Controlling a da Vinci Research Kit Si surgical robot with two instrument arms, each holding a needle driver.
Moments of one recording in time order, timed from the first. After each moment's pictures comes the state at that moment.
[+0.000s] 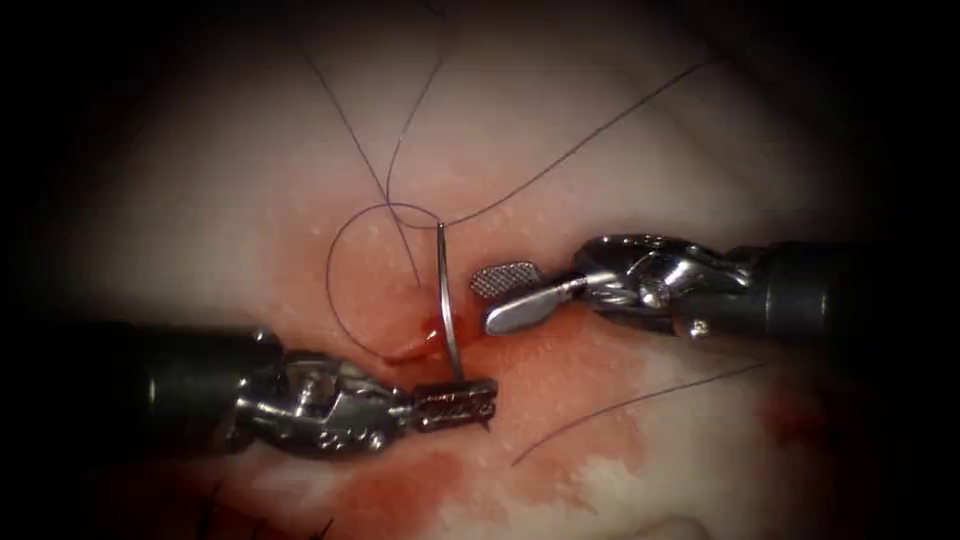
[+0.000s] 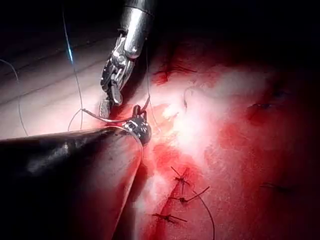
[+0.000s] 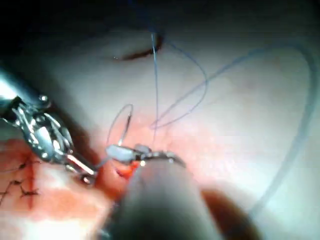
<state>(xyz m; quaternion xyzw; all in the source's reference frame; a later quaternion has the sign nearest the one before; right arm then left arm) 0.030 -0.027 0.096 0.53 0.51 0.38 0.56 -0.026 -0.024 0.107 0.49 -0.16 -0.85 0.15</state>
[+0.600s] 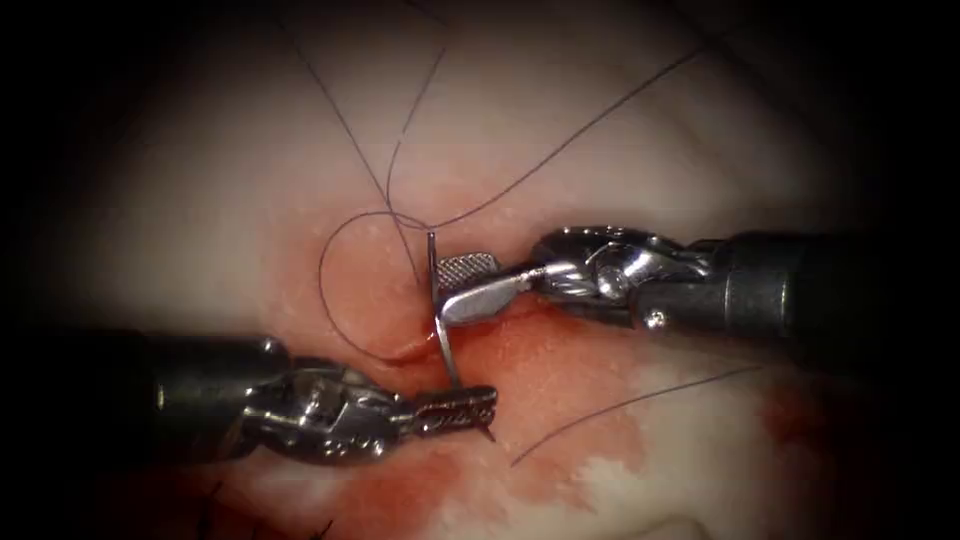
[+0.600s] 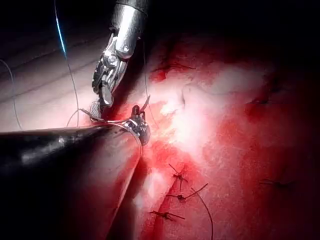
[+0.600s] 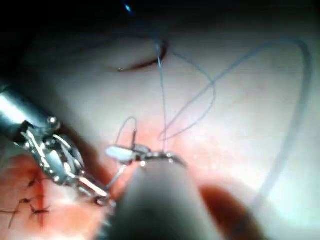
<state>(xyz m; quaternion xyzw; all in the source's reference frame) 0.032 -0.027 0.096 0.56 0.52 0.38 0.52 -0.026 -0.025 0.108 0.48 -0.17 -0.85 0.17</state>
